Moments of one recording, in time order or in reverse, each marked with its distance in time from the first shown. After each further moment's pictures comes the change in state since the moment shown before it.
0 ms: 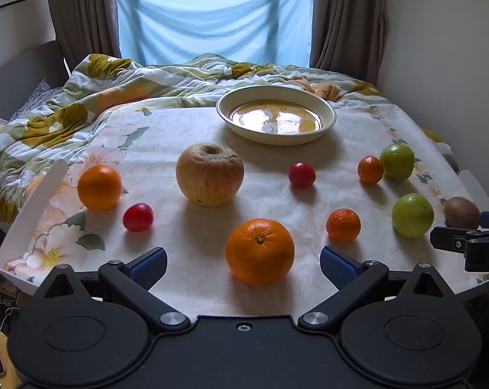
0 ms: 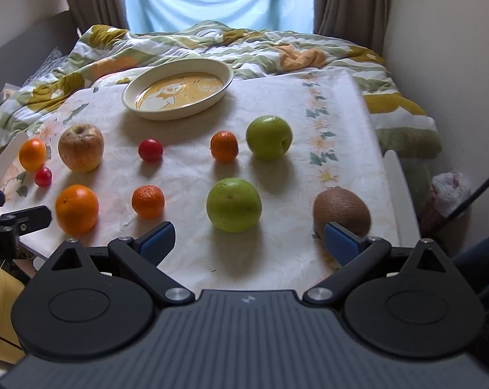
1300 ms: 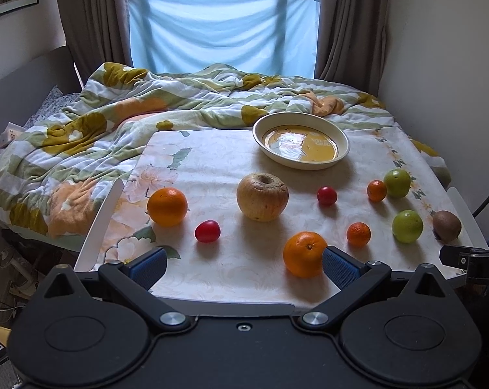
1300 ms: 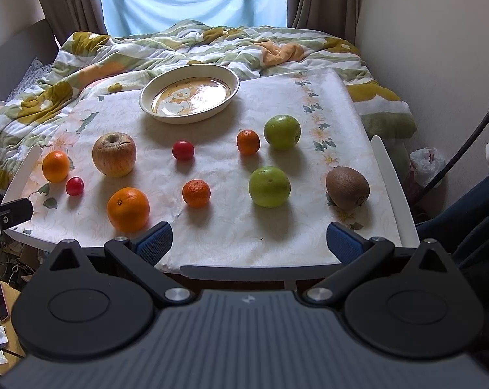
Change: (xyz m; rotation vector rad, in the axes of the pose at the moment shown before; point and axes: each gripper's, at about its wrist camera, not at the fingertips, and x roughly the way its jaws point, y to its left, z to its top) left arm -0.088 0.068 0.024 -0.002 -0.008 -0.013; right arm -0.075 0.067 0.007 0.094 0.039 -0.111
